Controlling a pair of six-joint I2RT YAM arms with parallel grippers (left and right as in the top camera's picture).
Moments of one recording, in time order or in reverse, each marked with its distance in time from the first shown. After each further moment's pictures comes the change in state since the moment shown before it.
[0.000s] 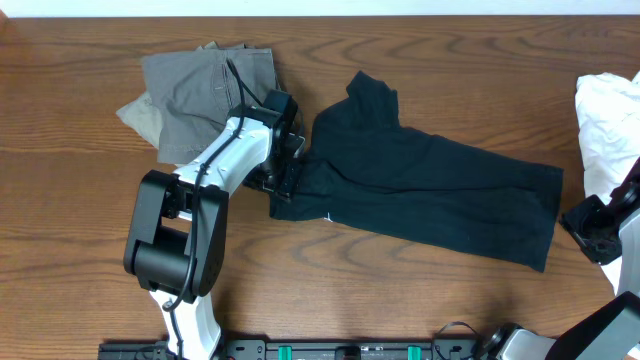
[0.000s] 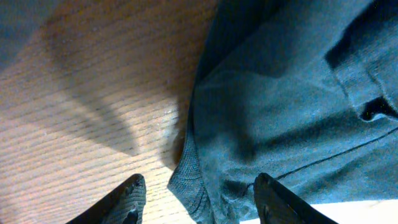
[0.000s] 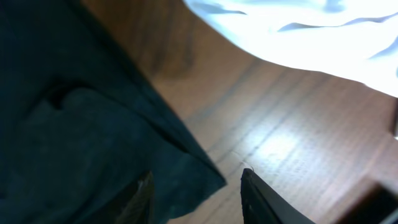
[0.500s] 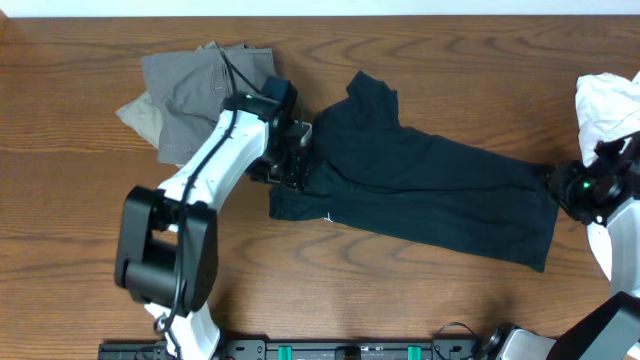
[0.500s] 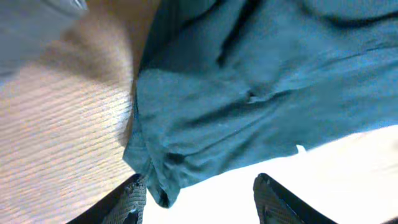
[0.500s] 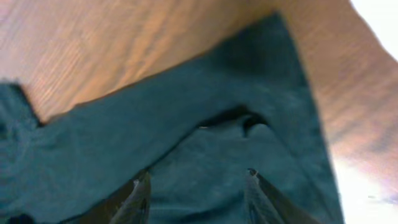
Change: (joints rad) left arm -0.007 -0.079 0.085 -0.091 0.151 -0.038; right arm 0.091 0.000 0.000 0.241 -0.379 -0.136
